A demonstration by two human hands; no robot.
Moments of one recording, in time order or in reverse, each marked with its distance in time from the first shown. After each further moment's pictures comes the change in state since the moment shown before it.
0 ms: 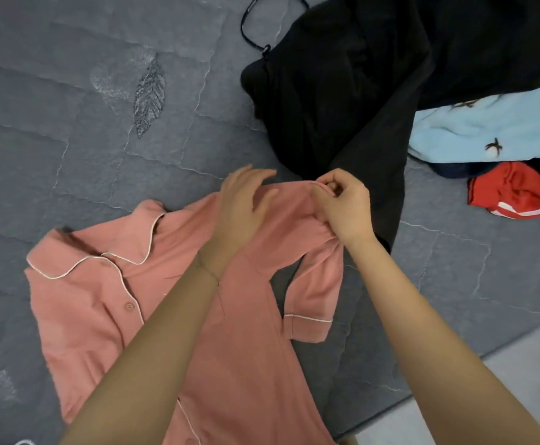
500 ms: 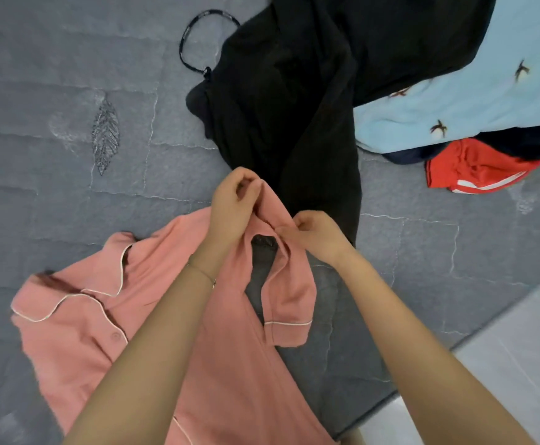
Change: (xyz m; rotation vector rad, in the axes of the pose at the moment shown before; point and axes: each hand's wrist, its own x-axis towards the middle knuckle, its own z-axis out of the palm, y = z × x) left_hand 0.037 0.055 0.030 -0.318 -0.034 -0.150; right_hand -0.016 0.032 -0.038 -0.075 -0.361 0.277
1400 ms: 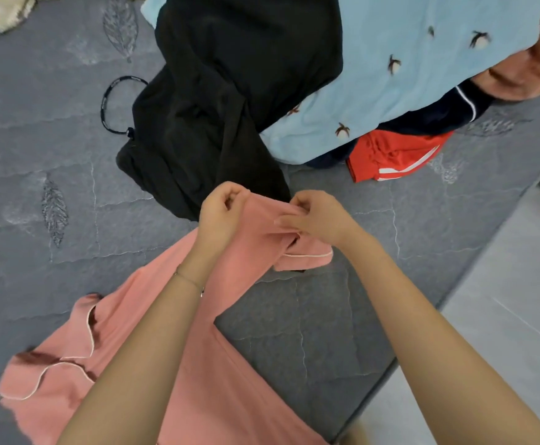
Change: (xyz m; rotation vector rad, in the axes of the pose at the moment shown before) left_hand 0.018 0.078 0.071 0.142 -0.198 0.013; right_hand -0.021 0.022 -0.121 -0.006 0.150 -0.079
